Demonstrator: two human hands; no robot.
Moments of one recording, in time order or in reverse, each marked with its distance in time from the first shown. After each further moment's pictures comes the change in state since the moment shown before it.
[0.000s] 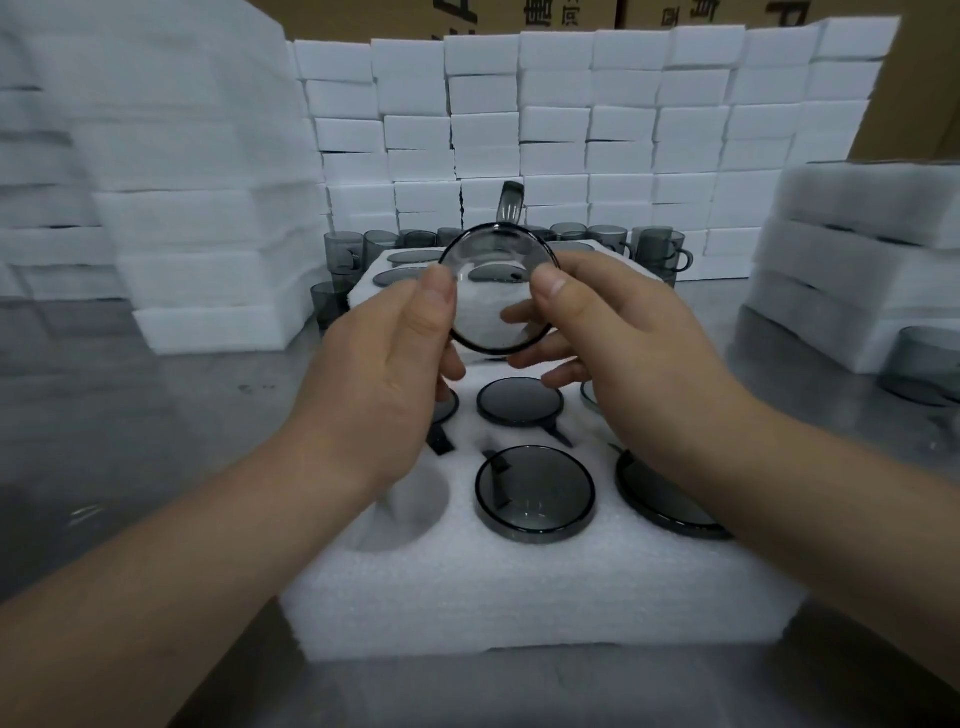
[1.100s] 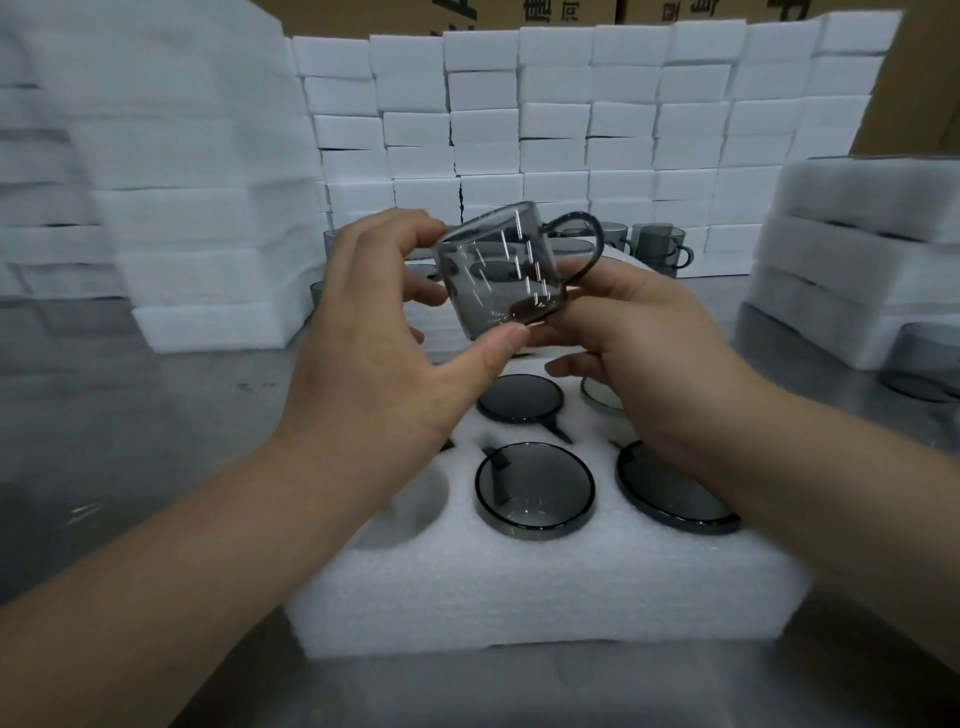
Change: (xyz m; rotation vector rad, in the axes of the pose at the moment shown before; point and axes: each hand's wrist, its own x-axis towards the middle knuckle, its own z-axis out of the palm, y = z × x) left_hand -0.005 0.012 0.001 0.244 0.097 0.278; right_hand 0.012 0.003 -0.005 0.308 -0.006 0.124
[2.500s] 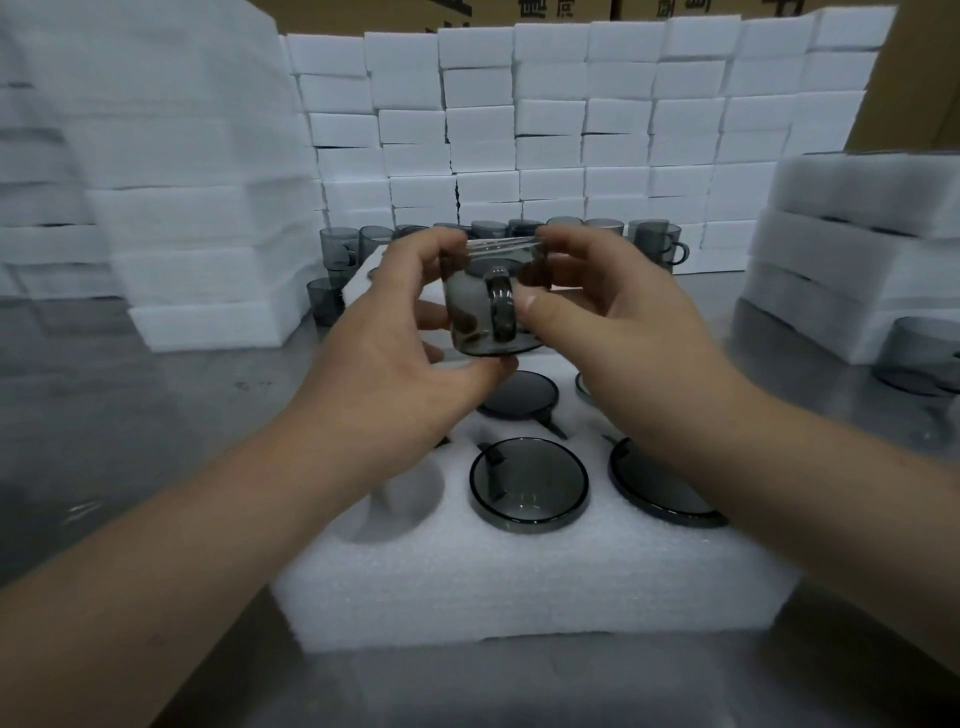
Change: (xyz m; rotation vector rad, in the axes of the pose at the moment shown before) left_hand 0.006 -0.002 0.002 -0.234 -0.266 -0.145; right_hand -0.007 0.000 0.004 -0.210 0.022 -0.200
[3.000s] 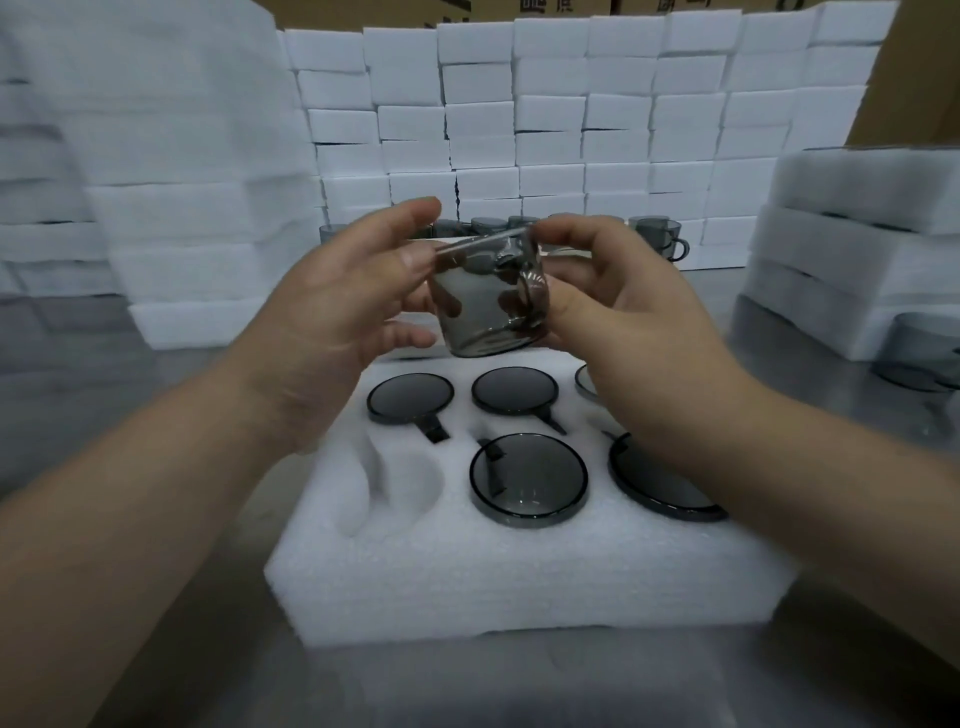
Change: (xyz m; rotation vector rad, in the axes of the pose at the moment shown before) left_hand 0.014 -0.006 -0.028 -0.506 -0.092 -0.153; right_hand -0.002 0.000 0.001 0.221 -0.037 0.005
